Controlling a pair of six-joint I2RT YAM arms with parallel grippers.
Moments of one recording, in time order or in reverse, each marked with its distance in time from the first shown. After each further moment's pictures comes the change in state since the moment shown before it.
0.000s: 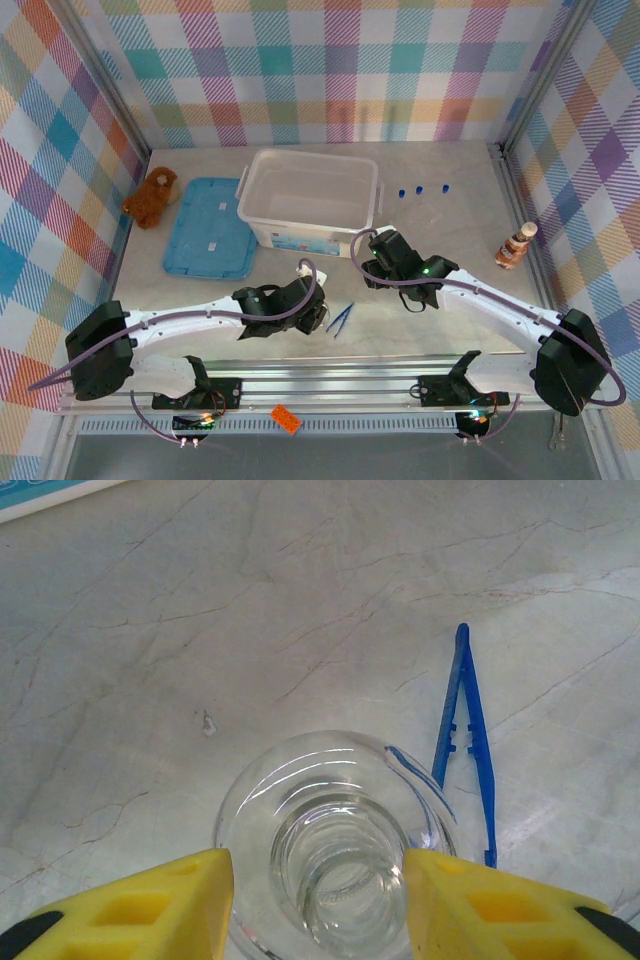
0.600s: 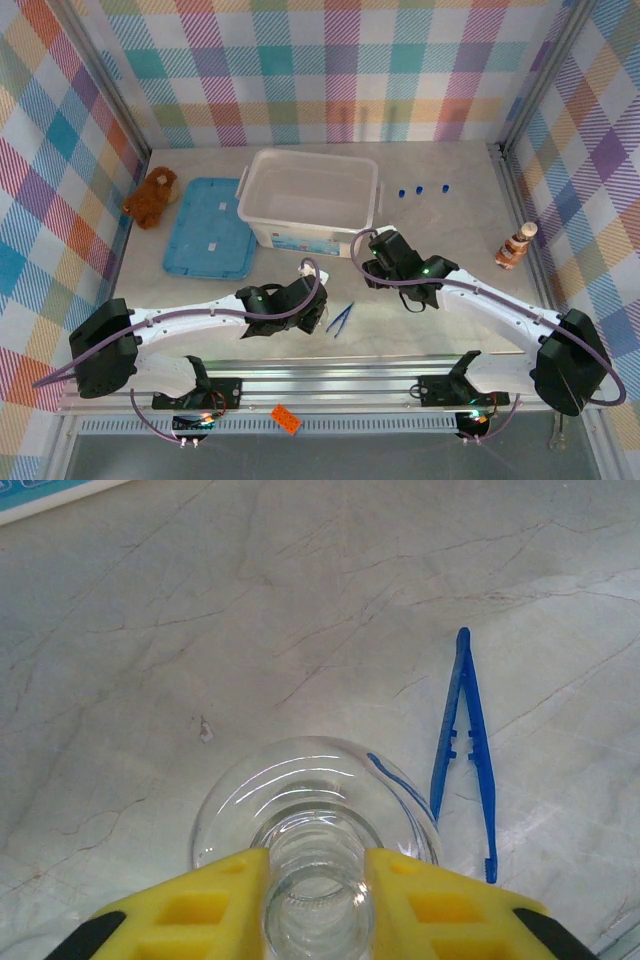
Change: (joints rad) left arm 0.000 0.017 0.013 0.000 -0.006 0.000; right arm 0.000 0.000 -0.001 0.000 0.007 0.000
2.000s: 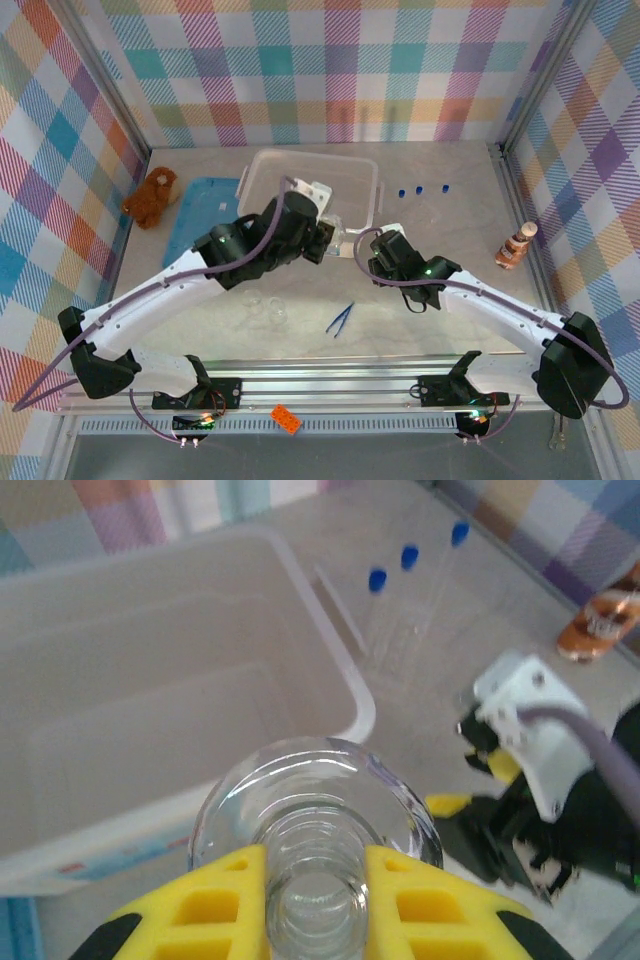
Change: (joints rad) left arm 0.130 0.038 0.764 -0.342 -0.045 0.180; right arm 0.000 -0.024 0.000 -0.018 0.090 0.023
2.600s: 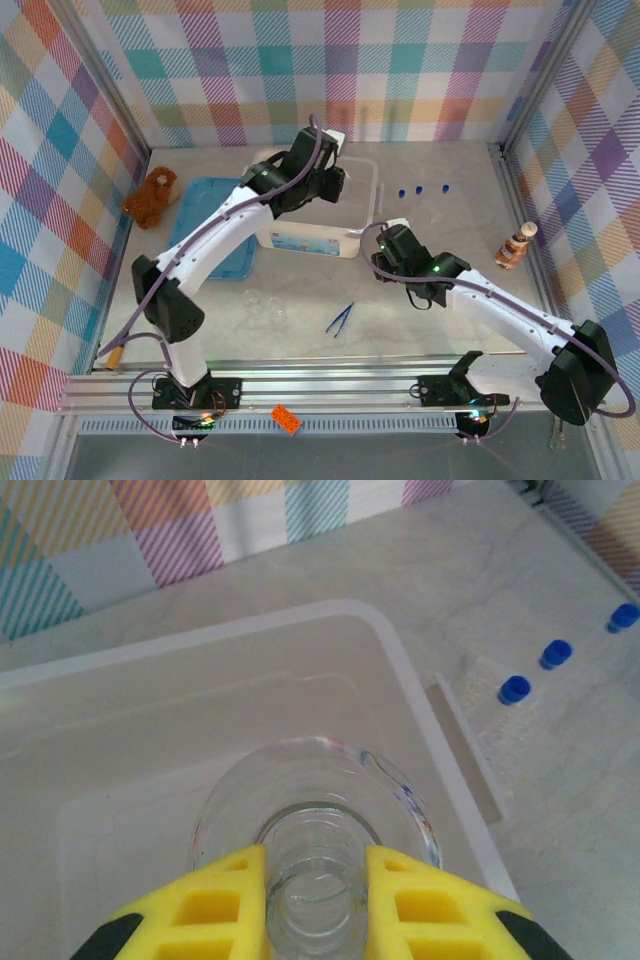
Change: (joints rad) left arm 0.255 0.467 0.398 0.000 0.137 0.088; right arm -0.037 -0.038 0.048 -0.059 -0.023 0.000
